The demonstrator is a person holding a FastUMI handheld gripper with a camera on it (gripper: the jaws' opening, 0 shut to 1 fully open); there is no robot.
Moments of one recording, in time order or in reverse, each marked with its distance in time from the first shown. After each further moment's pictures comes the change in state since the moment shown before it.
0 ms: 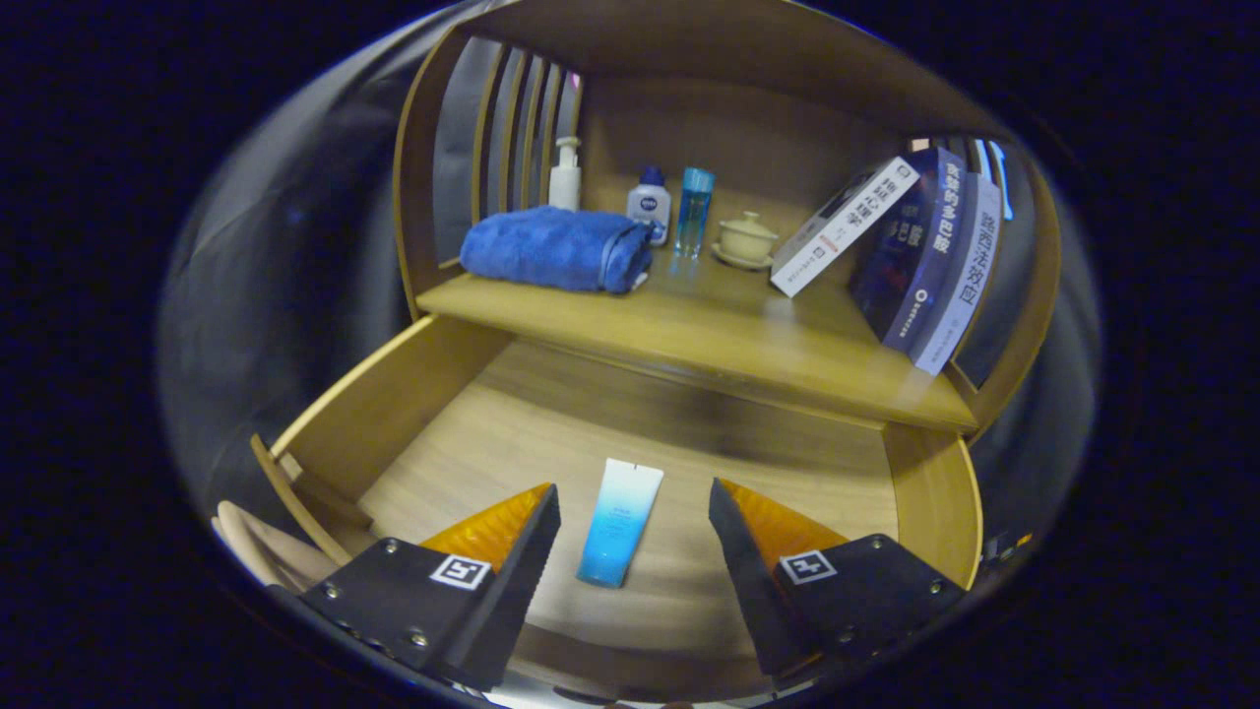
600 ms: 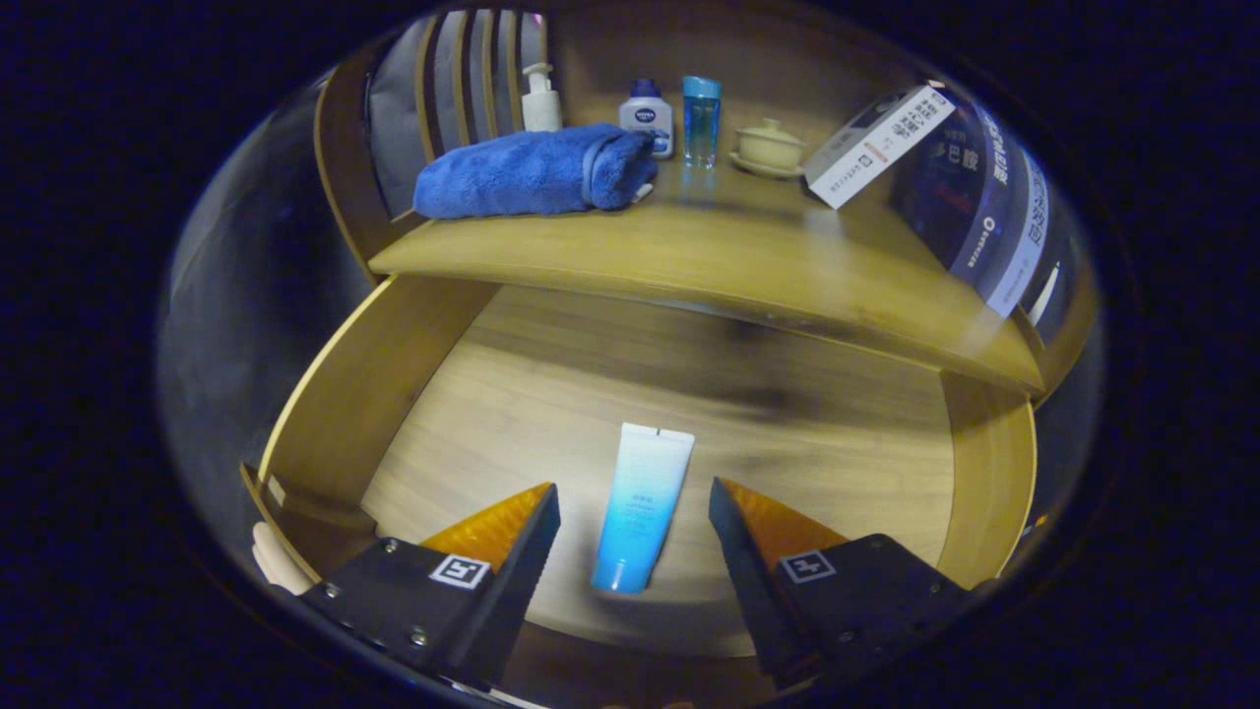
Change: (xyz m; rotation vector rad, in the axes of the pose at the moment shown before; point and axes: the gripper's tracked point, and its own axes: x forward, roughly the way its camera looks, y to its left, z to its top) arm 0.042 0.013 -0.020 0.108 0.263 0.085
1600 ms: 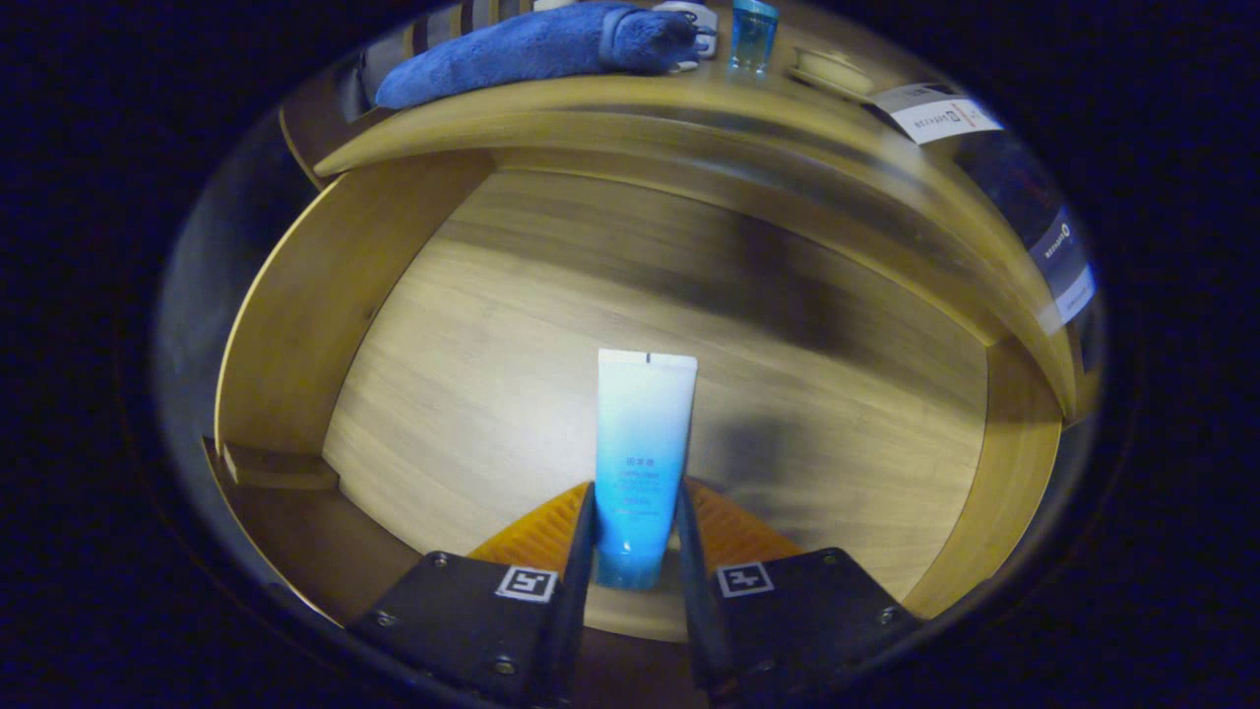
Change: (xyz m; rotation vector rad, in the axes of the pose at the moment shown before) arm 0.026 -0.003 -0.041 -0.118 0.298 -0.020
